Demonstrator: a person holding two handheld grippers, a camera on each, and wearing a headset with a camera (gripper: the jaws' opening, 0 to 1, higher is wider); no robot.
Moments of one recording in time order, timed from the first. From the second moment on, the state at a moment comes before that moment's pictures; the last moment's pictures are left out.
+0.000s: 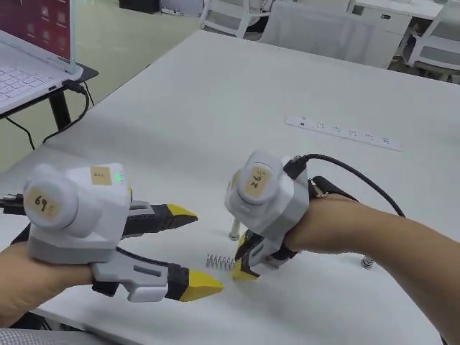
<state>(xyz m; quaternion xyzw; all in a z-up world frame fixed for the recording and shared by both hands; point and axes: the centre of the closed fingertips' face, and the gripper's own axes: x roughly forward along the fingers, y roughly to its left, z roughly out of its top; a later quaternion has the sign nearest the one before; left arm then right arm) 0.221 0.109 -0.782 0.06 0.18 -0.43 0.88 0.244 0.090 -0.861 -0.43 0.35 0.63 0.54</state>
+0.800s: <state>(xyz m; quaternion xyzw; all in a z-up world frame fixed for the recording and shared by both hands) 0.219 0.102 -0.787 0.07 0.19 -0.45 0.87 0.239 0.070 -0.836 -0.41 0.36 0.63 0.55</state>
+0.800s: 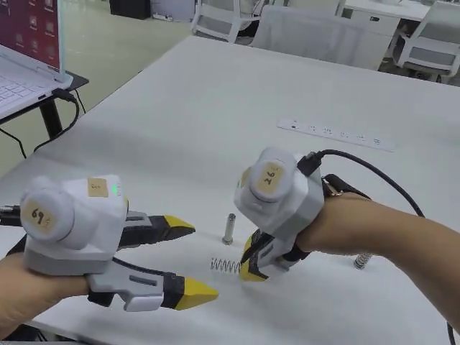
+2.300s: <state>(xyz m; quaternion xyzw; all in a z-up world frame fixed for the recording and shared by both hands) 0.215 0.055 -0.769 0.12 0.16 -0.55 0.81 0.213 0.044 -0.785 -0.41 0.32 0.64 0.56</state>
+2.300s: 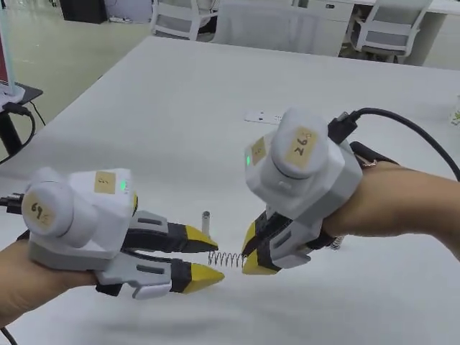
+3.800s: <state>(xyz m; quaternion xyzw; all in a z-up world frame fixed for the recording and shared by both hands) 0.204 0.044 -0.756 0.15 0.14 -0.58 0.79 0.207 0.041 -0.791 -0.41 0.32 0.65 0.55</state>
